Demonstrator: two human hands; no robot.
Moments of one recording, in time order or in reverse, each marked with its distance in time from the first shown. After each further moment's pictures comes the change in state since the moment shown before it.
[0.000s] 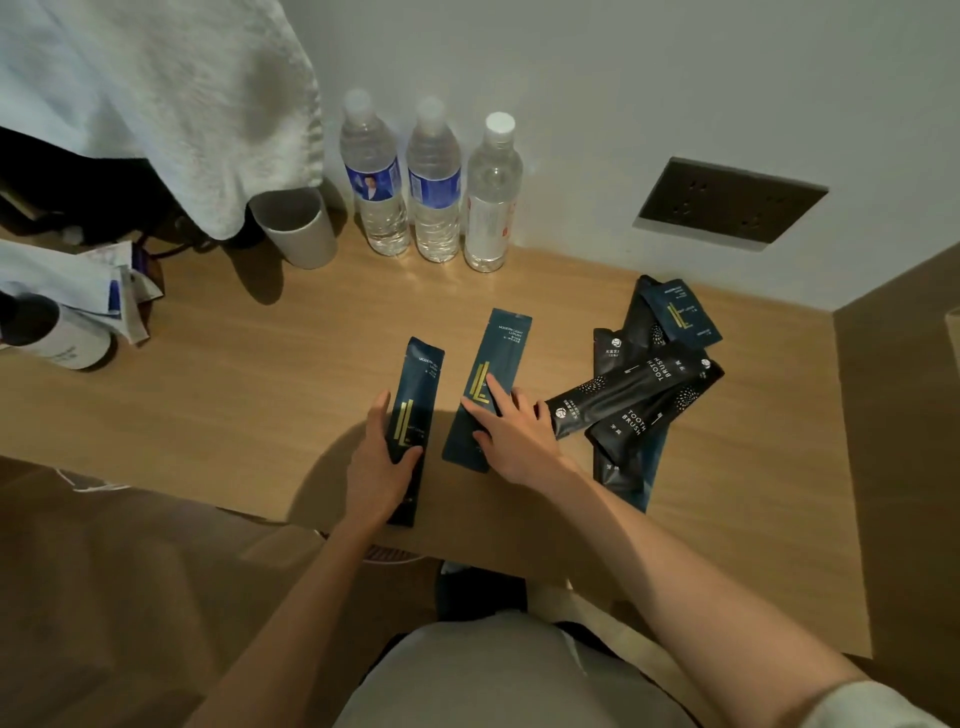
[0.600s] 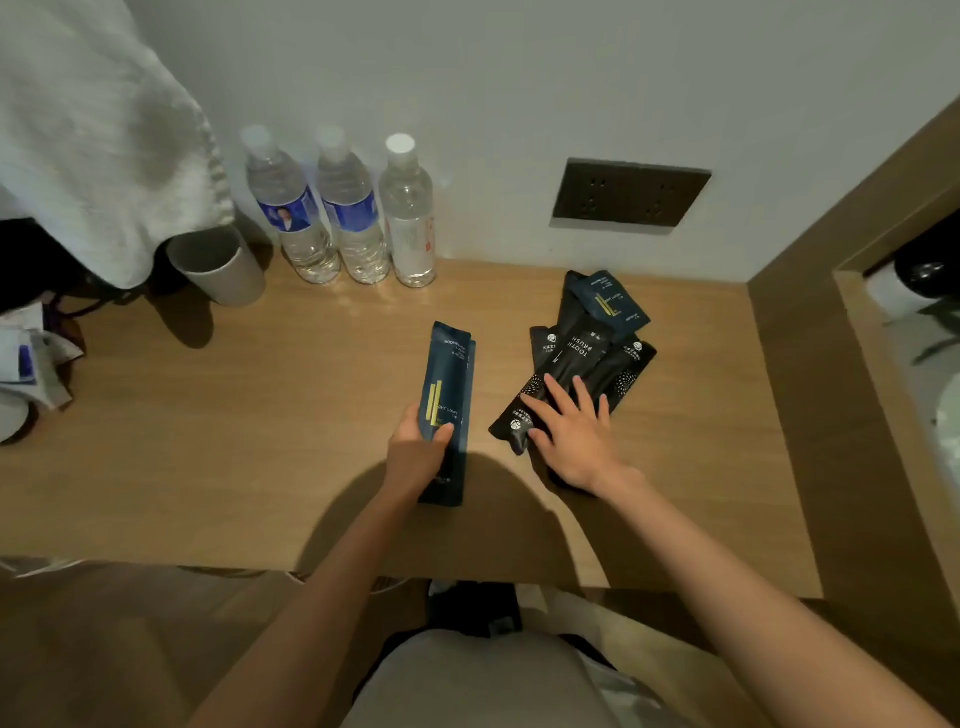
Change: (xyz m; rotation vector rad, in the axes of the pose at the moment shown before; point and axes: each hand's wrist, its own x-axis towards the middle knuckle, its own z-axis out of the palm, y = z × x) left_hand 0.014 0.067 0.062 -0.193 -0.213 -0.057; right_hand -0.063 0.094 -0.020 0.087 0.112 0.264
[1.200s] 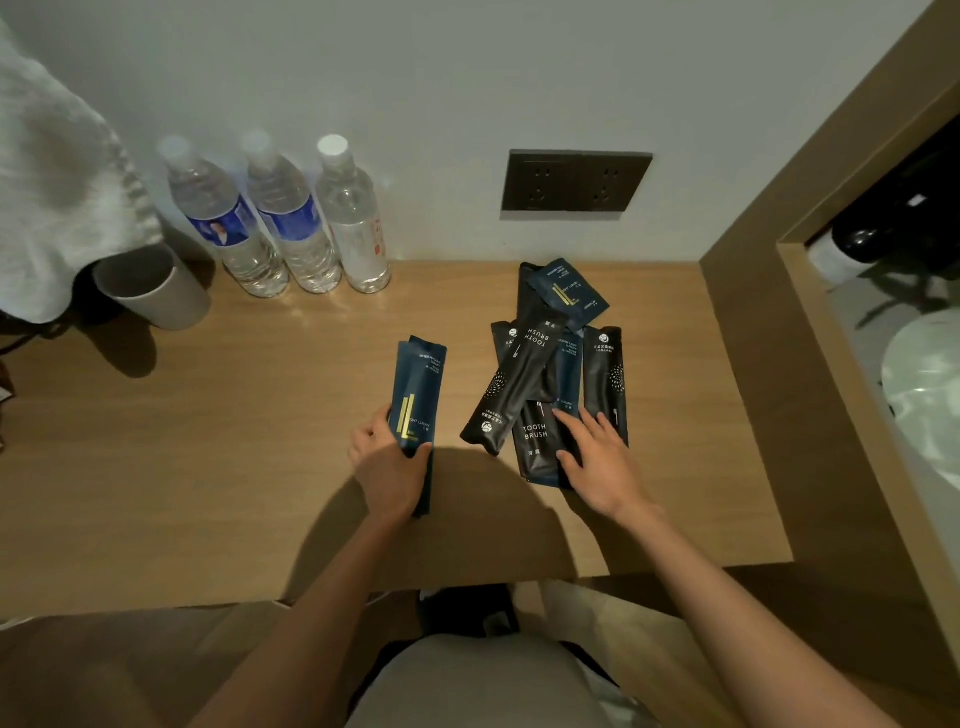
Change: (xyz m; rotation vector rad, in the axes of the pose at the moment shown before) left_hand 0.003 -0.010 0.022 0.373 0.214 0.099; right_hand -0.041 0.056 0.028 0.218 0.050 0.242
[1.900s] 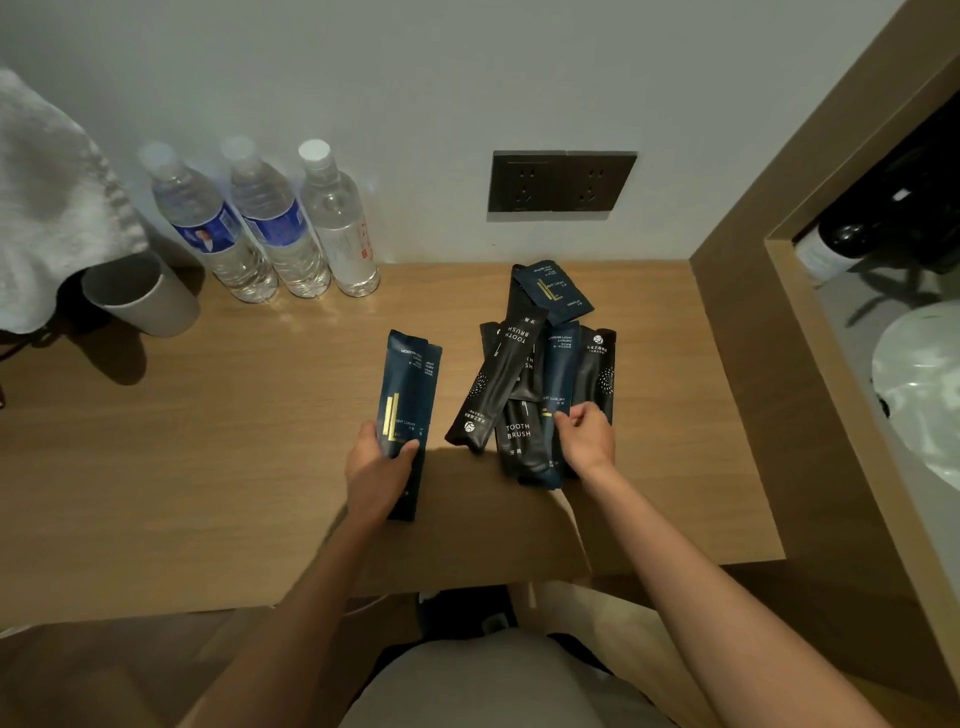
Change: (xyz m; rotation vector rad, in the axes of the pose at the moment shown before) left_hand -0.003 0.009 -0.015 -0.203 -0.129 -0.034; right_hand 0.030 -0.024 -0.009 0.643 0.215 0.461
